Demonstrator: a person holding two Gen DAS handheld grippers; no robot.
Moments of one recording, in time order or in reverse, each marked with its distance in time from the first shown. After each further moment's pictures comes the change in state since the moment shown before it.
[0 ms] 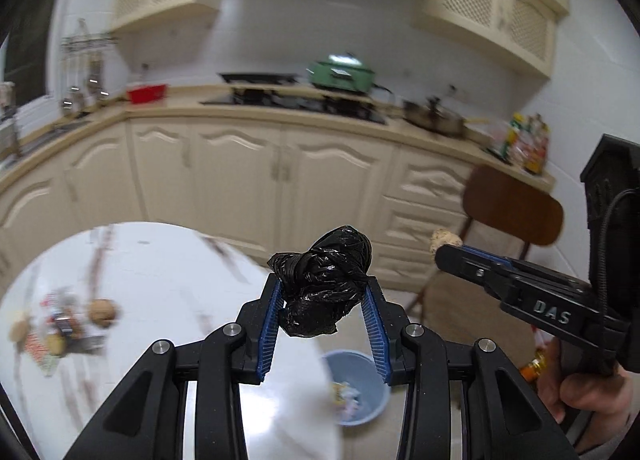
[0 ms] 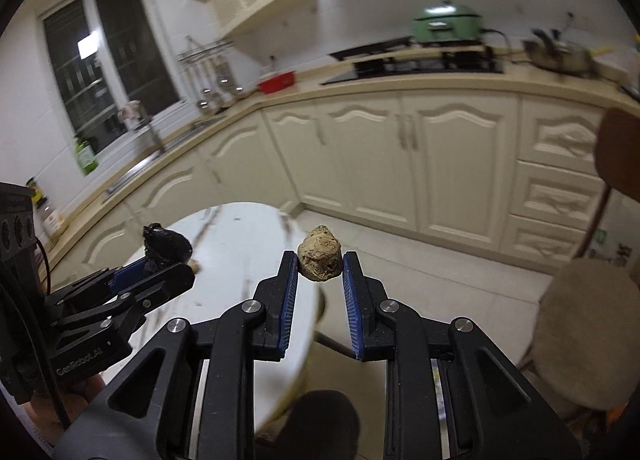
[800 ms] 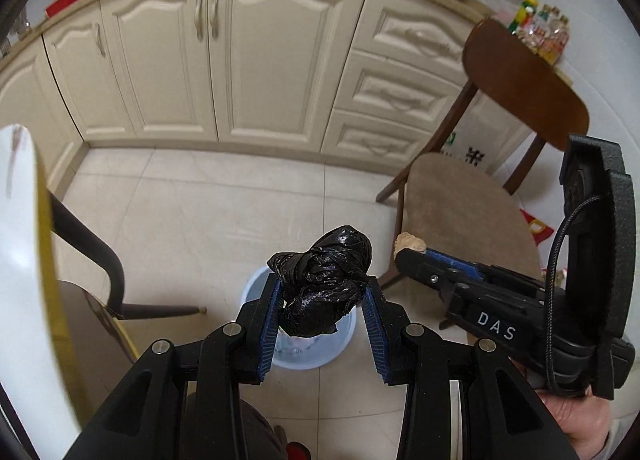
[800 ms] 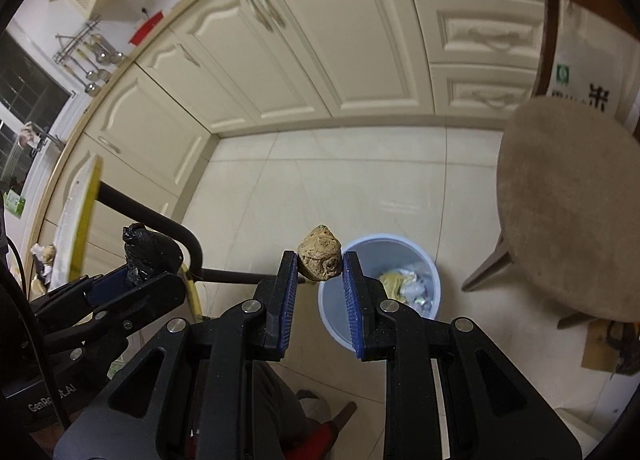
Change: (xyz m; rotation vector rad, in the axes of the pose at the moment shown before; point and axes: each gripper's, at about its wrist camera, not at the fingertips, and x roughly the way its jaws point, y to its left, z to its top) left arm 0.294 -0.055 0.032 0.031 0.491 -0.082; right arm 0.120 -0.211 -0.094 0.333 0.334 -0.124
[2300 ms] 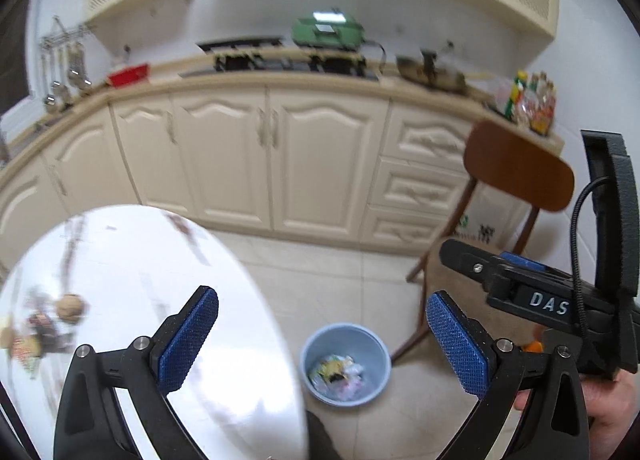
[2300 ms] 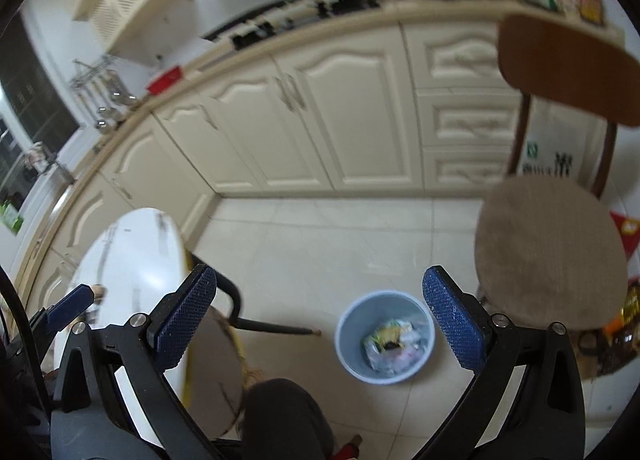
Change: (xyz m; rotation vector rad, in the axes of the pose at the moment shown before) left arm -0.226 0.042 -0.143 0.016 -0.384 0.109; right arm -0.137 0.126 0.005 -0.067 -0.272 -0.076
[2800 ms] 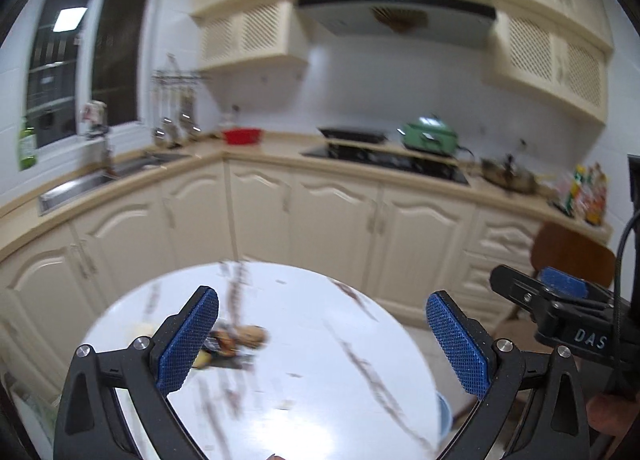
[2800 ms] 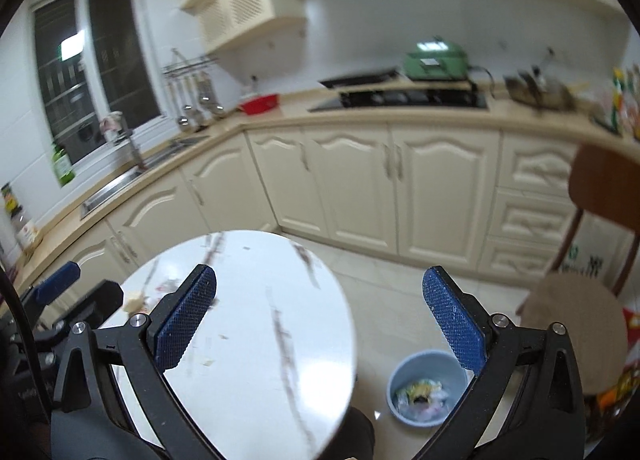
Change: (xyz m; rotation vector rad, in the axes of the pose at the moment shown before) left arm -0.216 0.082 -0.104 -0.142 -0.310 0.270; right arm -0.086 0.197 -0.020 -0.282 -0.201 0.122
